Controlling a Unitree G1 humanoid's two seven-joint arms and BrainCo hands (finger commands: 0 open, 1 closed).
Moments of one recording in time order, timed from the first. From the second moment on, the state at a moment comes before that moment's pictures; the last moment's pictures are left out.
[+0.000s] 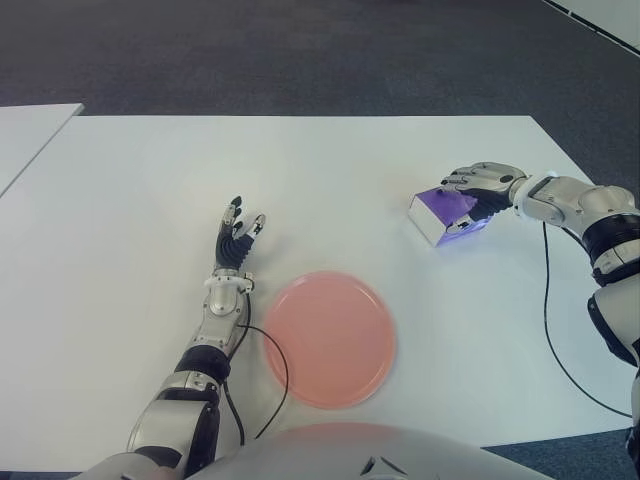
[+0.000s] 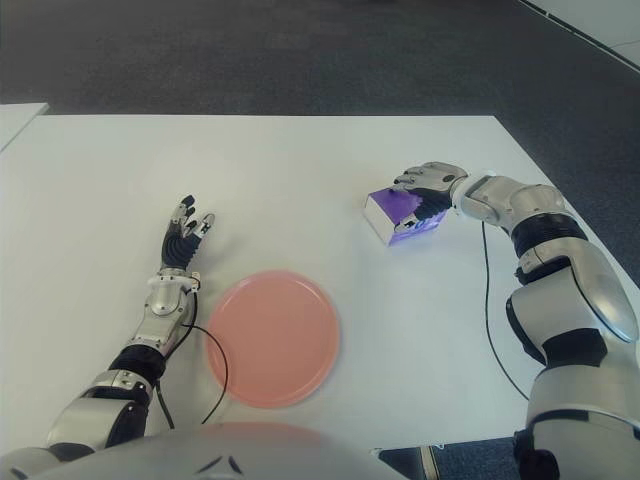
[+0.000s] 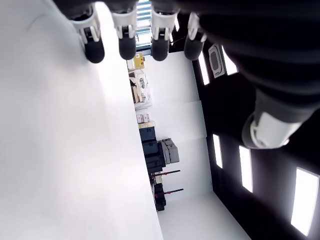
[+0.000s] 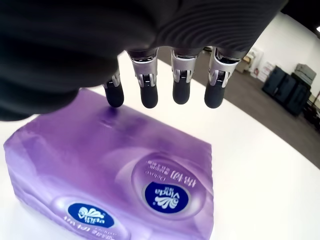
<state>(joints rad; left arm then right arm) -0.25 0.08 0.06 0.84 0.11 -0.55 0.24 -1.00 -0.85 0.76 1.09 -1.10 -0.70 -0.08</state>
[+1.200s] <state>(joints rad) -0.23 0.08 0.06 0.82 0.11 -0.54 0.24 -0.87 -0.71 0.93 1.29 -1.12 -0.48 -0.55</state>
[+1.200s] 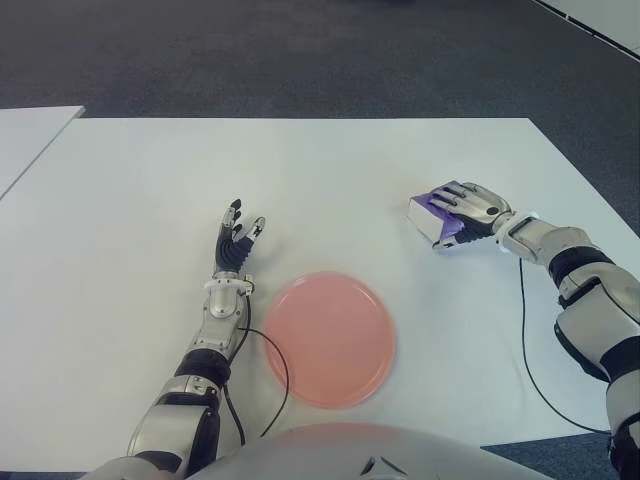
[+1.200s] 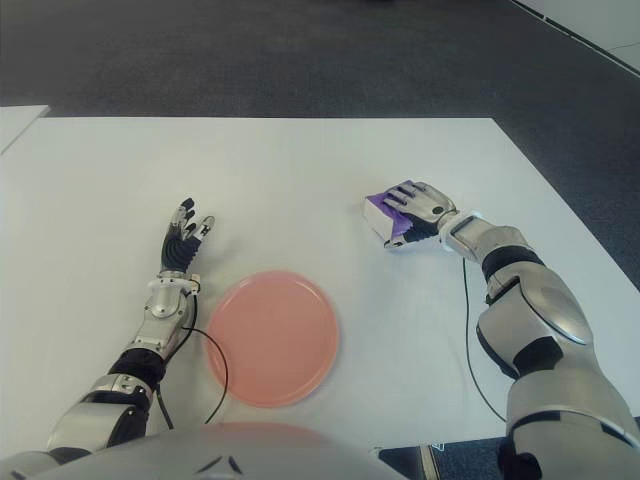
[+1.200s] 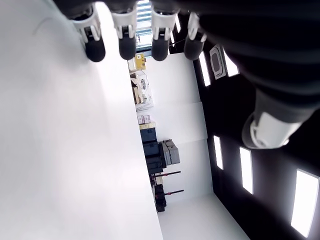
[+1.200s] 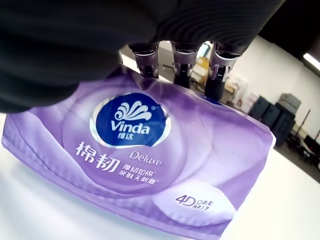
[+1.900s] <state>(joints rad) -0.21 0.08 0.07 0.79 0.11 -0.54 0.26 -0.81 -0.67 0.94 1.32 -1.11 -0.44 -0.74</state>
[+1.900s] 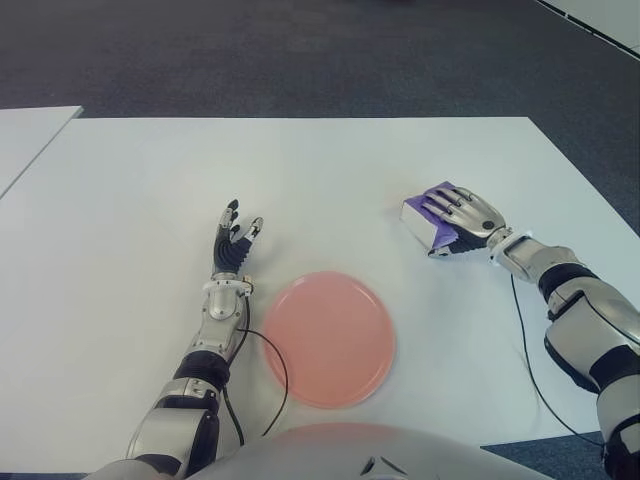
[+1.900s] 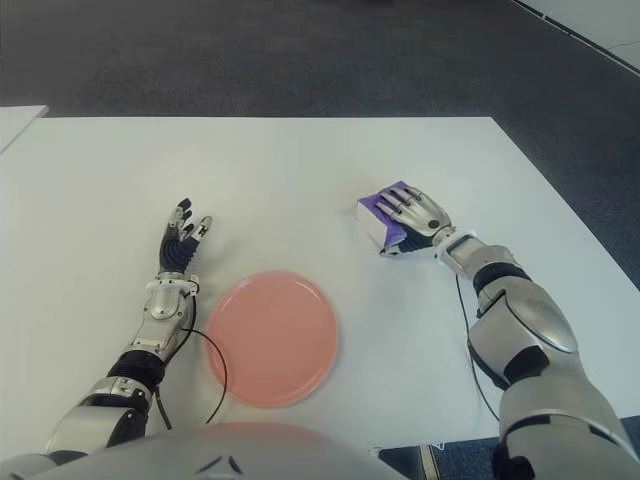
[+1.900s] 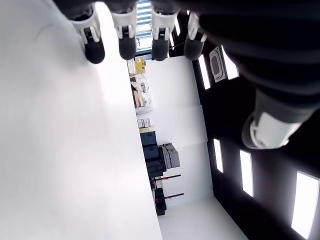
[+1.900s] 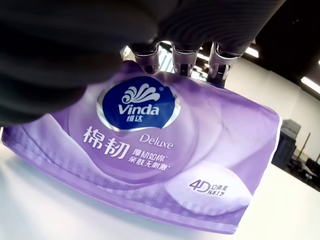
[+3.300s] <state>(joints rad) -0.19 0.09 0.07 0.79 0.13 -0.58 0.29 -0.78 -0.64 0.93 1.34 -1.02 -0.43 -0.76</state>
